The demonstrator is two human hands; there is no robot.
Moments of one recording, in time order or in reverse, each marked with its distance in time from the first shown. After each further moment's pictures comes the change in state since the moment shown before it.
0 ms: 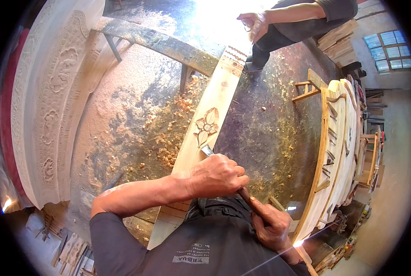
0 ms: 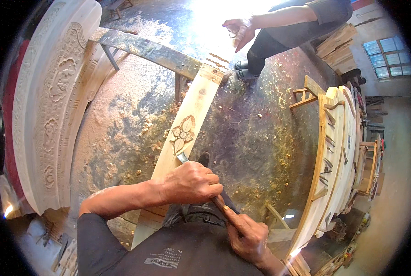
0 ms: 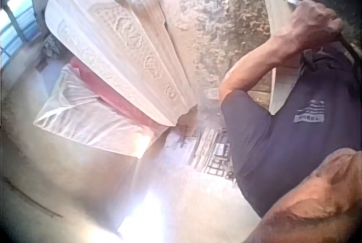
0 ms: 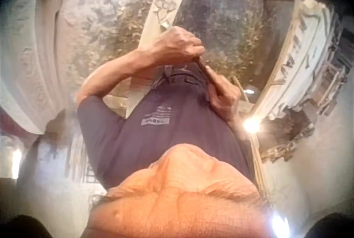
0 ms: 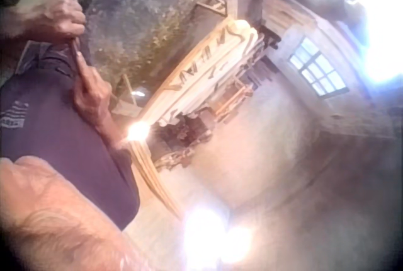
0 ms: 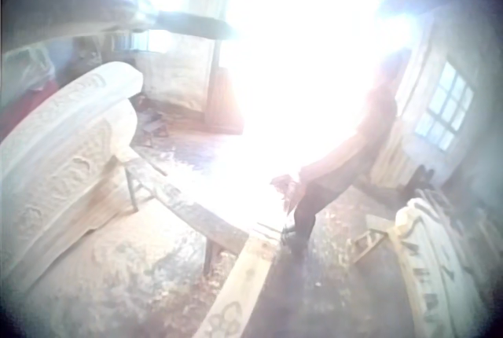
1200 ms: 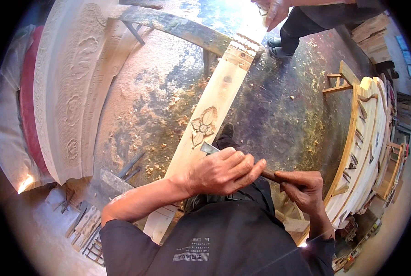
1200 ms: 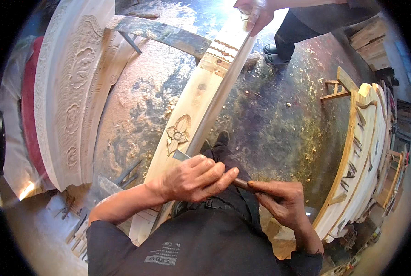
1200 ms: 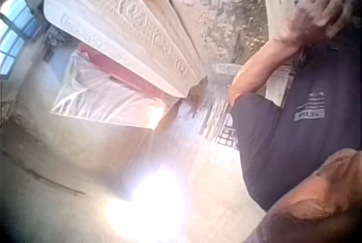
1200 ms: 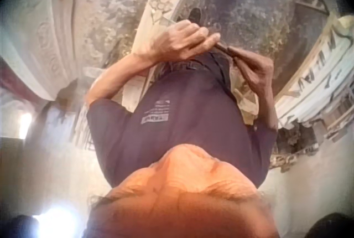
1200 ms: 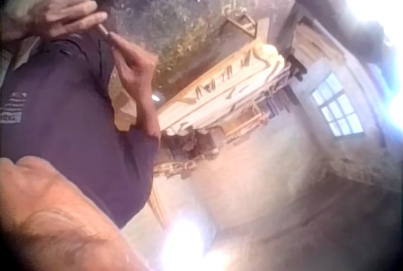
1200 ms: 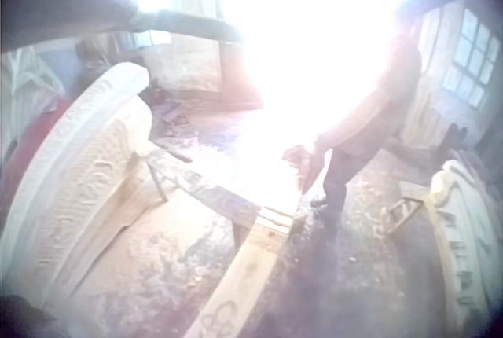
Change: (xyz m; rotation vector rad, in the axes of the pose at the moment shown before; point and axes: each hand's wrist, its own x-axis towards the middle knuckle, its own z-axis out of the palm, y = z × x) left_hand 0.029 -0.001 0.002 0.335 0.077 -0.069; right_hand 0.107 0.114 -0.074 0.441 -0.331 0.178
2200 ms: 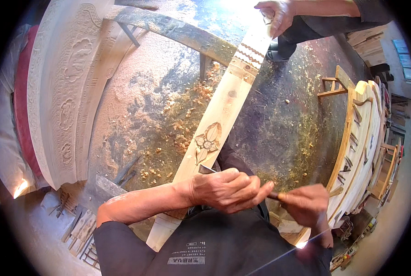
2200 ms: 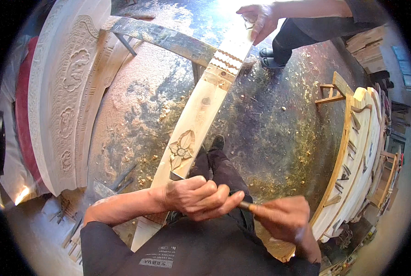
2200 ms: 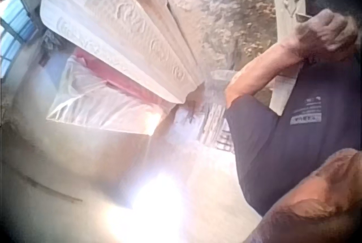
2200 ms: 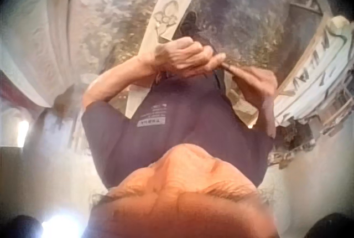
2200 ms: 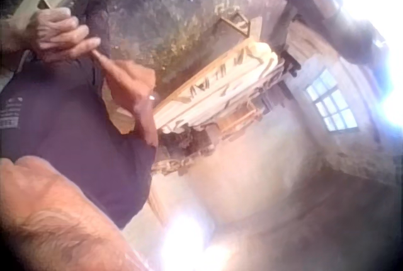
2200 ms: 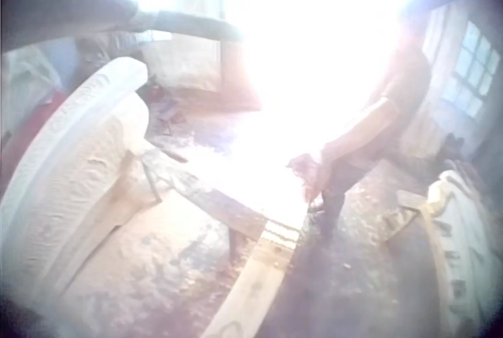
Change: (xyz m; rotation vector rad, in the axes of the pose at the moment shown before) left_hand 0.005 -0.013 -0.010 0.141 0.153 0.144; right_hand 0.012 -0.023 -0.003 -0.380 0.057 -0.501
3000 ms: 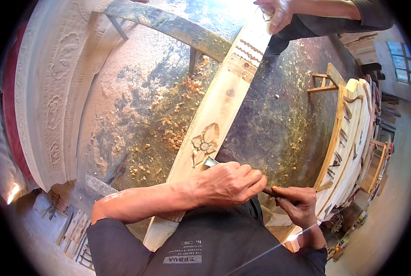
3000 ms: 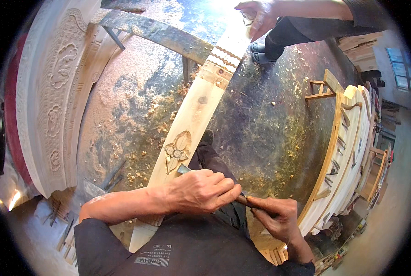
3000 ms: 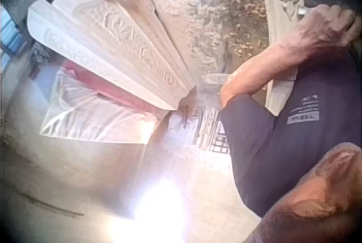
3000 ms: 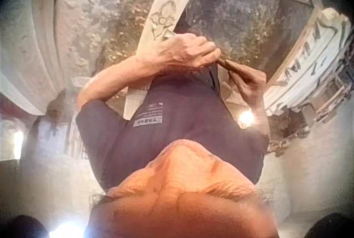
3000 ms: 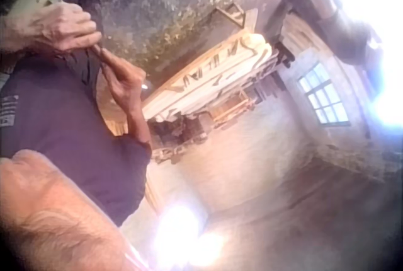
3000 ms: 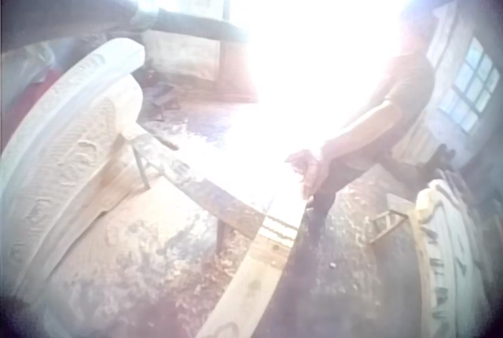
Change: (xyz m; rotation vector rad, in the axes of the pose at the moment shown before) left_hand 0.000 -0.005 0.020 -0.443 -0.202 -0.197; right_hand -0.014 -0.014 0.012 0.250 -0.072 0.611
